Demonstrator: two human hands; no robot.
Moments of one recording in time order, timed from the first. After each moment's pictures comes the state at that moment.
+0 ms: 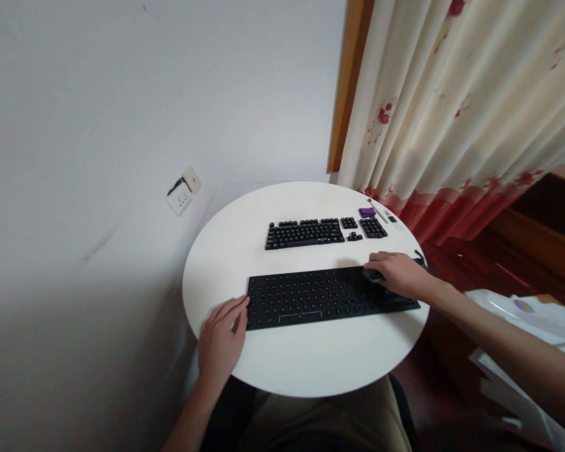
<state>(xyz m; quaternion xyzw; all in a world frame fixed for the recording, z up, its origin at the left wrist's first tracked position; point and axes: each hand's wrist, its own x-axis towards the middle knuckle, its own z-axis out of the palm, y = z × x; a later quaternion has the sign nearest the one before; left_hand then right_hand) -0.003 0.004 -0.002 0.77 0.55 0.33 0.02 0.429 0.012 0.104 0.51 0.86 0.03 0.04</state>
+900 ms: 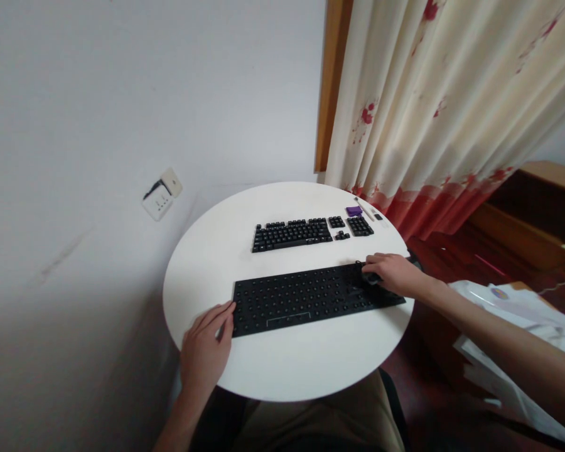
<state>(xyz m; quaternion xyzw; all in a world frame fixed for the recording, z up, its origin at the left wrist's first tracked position) -0.004 0.008 -0.004 0.77 0.54 0.33 0.00 0.456 0.002 0.100 0.52 0.85 0.01 0.06</state>
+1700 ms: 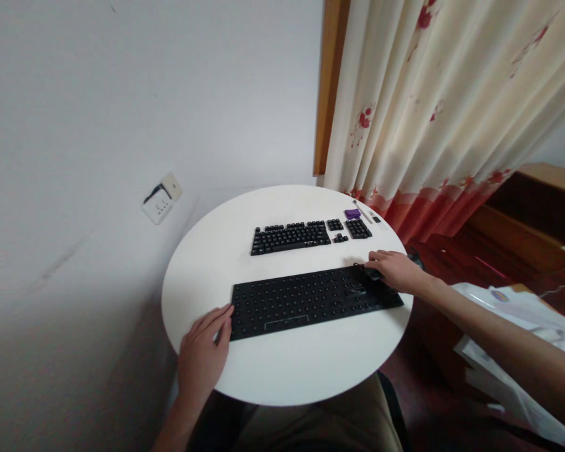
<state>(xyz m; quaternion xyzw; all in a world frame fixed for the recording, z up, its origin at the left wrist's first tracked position) -0.005 0.008 -0.003 0.77 0.55 0.32 0.00 0.470 0.009 0.094 0.54 0.84 0.04 0.07</state>
